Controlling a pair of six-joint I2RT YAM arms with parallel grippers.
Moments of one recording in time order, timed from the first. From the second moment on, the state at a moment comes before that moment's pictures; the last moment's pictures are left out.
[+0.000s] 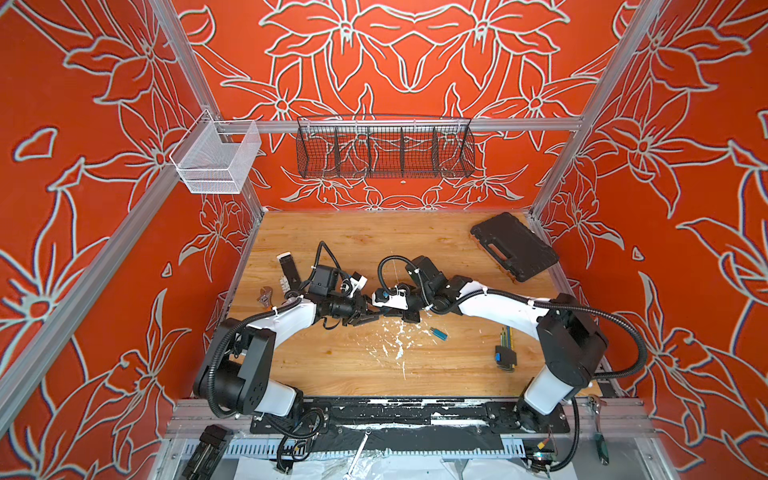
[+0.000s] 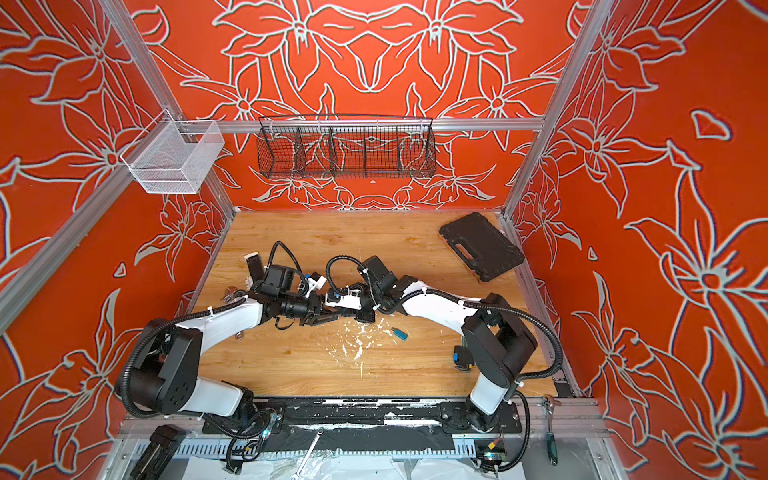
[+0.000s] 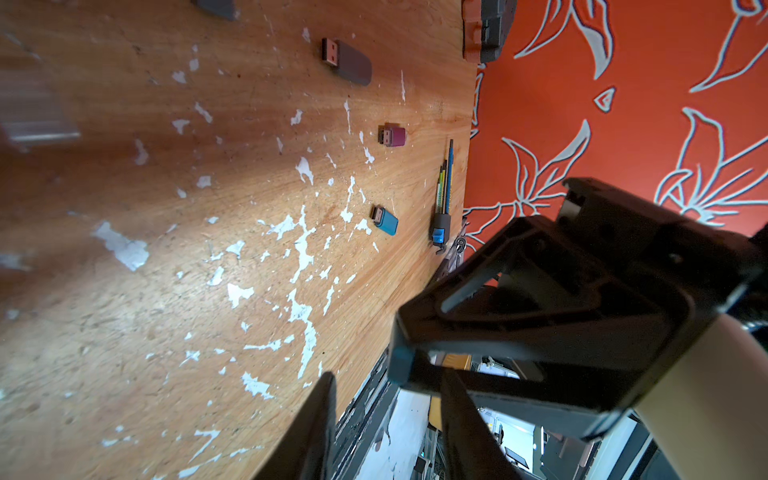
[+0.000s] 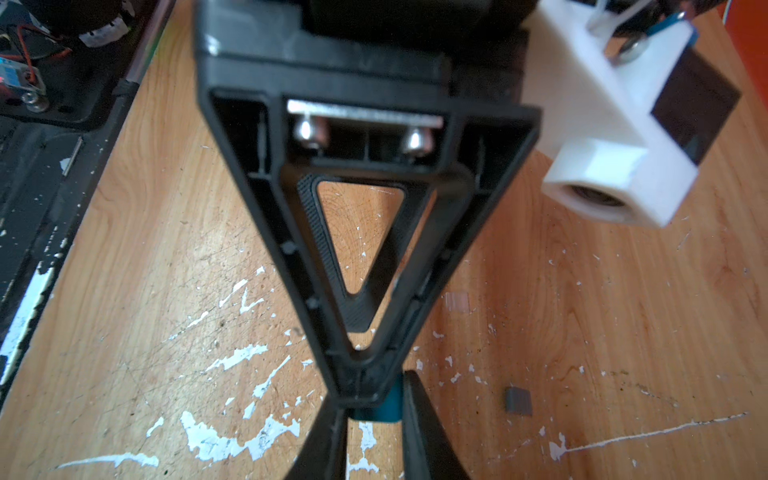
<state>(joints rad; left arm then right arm) -0.24 1.46 0.69 -0.18 1.01 -0.65 0.78 1.68 1.11 -0.29 -0.48 -0.71</state>
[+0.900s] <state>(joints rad) -0.26 1.46 0.71 -0.09 0.97 -0.73 0.75 1.68 1.09 -0.23 -0.53 -0.64</state>
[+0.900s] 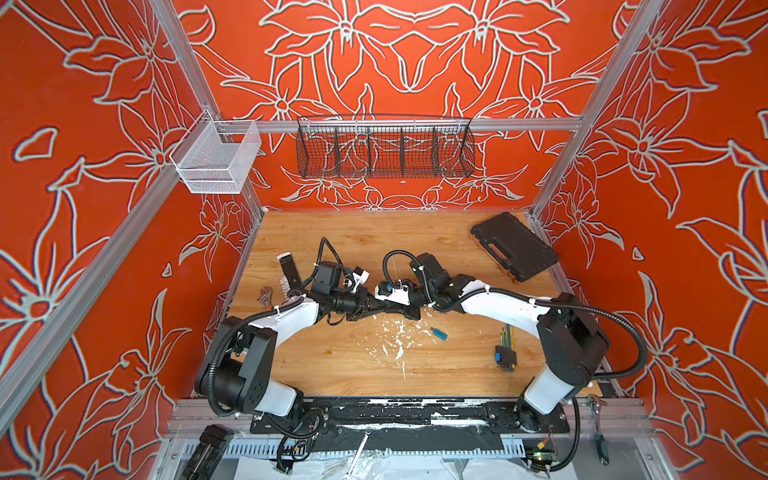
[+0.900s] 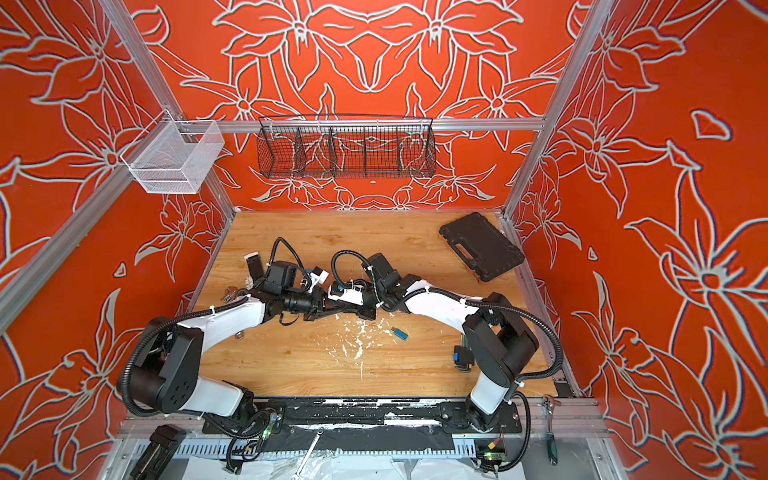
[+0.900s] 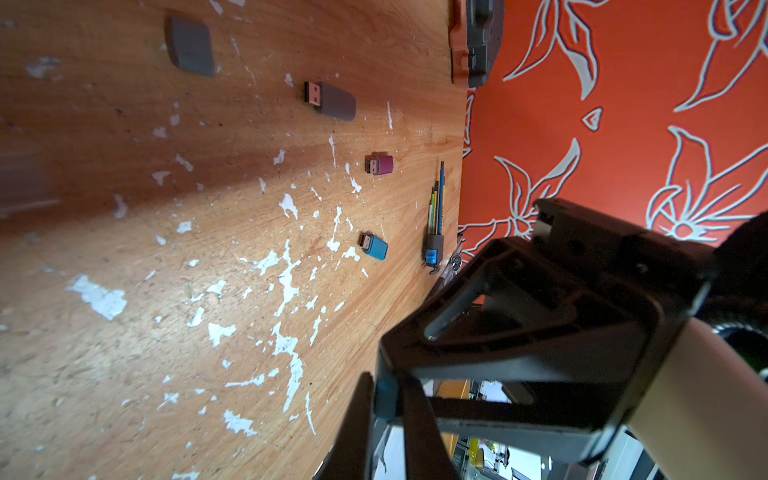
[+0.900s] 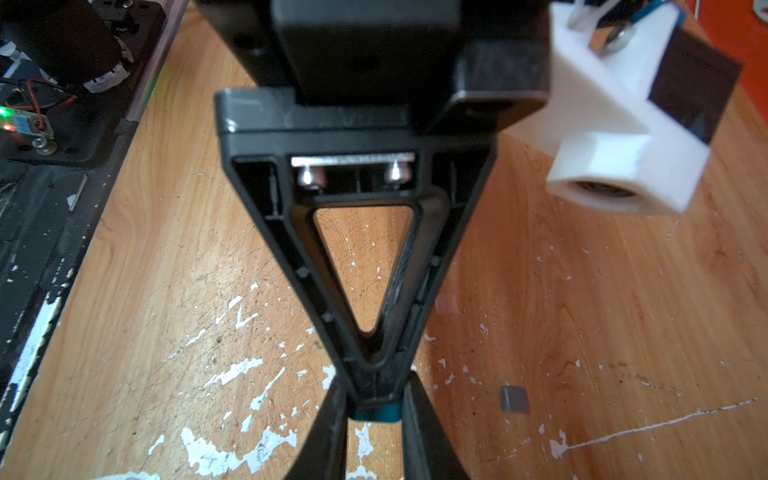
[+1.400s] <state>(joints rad) -0.26 1.46 0.72 -0.10 0.97 -0.71 0.74 1.68 1.10 -0.25 -0.53 -0.65</state>
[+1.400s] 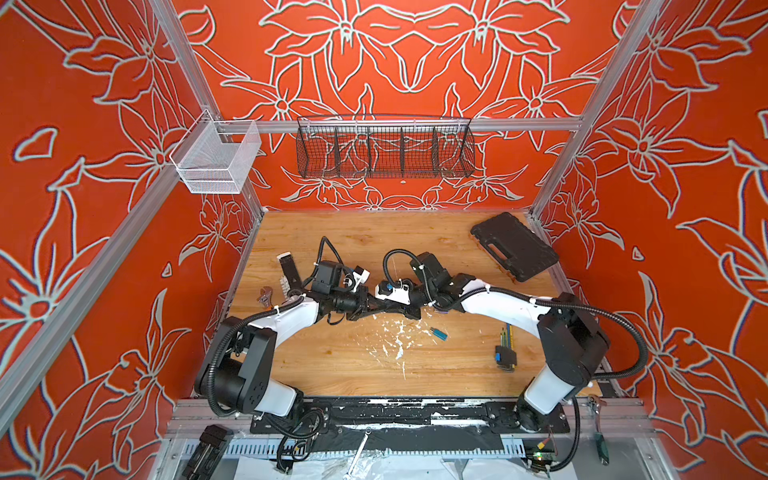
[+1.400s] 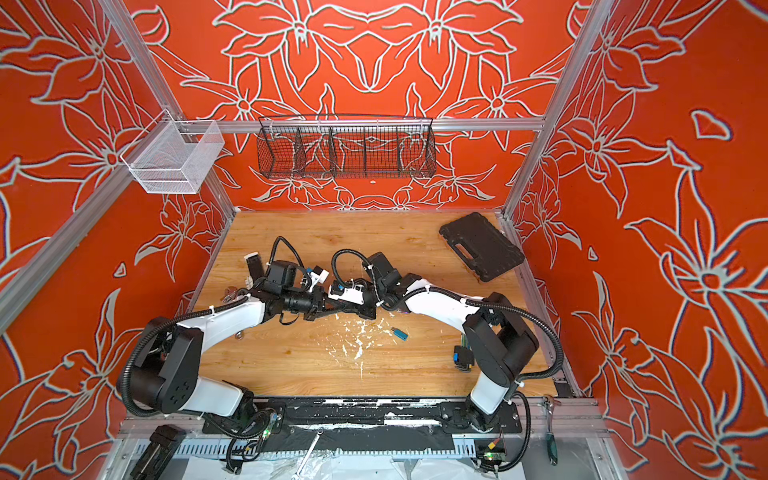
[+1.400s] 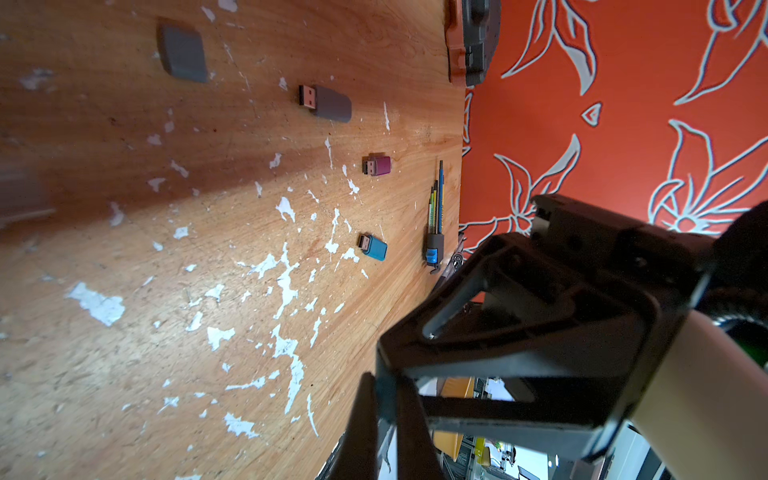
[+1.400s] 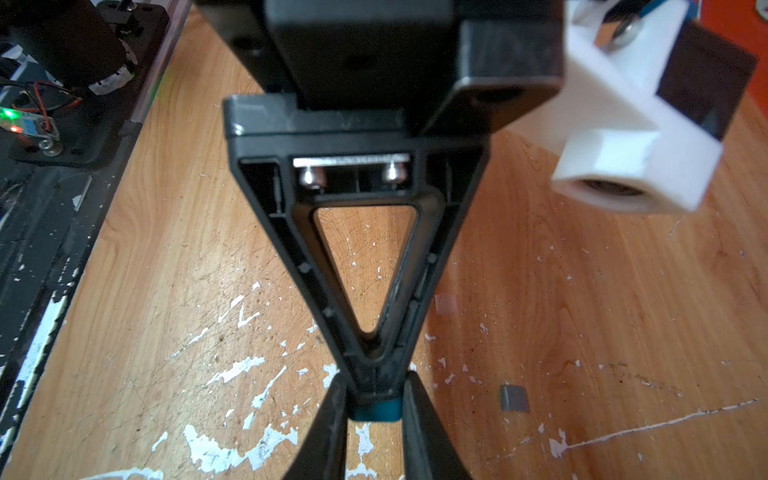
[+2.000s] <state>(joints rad) -0.27 1.47 0.81 -0.18 0.95 -0.62 0.63 1.44 1.05 -0.41 -0.36 -0.57</state>
